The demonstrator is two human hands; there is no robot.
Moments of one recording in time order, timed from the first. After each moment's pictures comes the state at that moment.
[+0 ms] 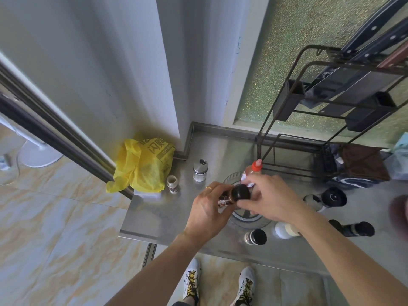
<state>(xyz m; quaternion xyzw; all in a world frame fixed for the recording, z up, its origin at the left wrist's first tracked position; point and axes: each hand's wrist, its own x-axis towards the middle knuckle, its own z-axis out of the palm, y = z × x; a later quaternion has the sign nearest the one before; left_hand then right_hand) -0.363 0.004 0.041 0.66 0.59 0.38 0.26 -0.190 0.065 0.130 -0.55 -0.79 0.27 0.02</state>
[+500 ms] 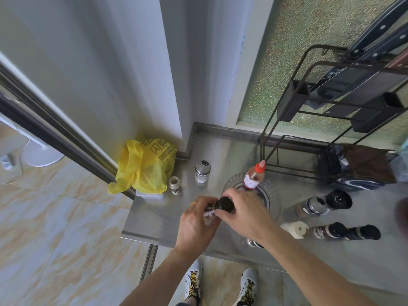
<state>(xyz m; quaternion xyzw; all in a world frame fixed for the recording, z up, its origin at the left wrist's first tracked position) -0.384 -0.026 0.005 0.61 0.65 0.38 0.23 -0.238 0.035 0.084 -0.54 -0.79 0.28 0.06</state>
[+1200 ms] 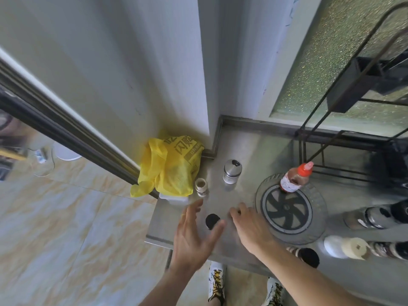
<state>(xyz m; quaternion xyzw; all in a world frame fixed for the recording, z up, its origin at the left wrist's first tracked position) -0.458 -0.041 -0.019 0.49 0.74 0.34 0.31 -0.298 0.037 -0.063 -0.48 -0.85 0.15 -0.15</state>
